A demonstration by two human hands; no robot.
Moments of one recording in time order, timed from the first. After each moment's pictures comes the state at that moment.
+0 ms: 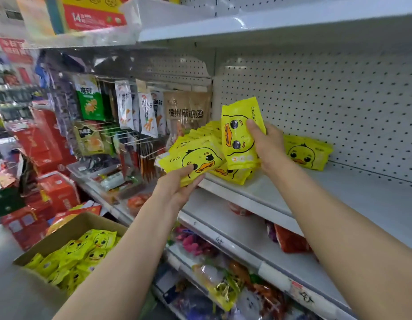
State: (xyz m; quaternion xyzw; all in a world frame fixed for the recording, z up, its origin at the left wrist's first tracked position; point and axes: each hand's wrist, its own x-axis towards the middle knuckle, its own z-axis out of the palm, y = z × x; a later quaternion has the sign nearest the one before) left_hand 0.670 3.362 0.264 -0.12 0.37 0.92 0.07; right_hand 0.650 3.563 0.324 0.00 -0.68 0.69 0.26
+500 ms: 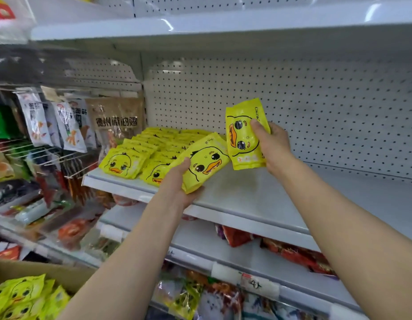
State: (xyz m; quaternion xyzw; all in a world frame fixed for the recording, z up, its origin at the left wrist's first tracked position) left_hand 0.672 3.500 0.285 -0.07 0.46 0.86 0.21; right_hand 0.707 3.697 0.340 -0.12 -0.66 0.65 0.35
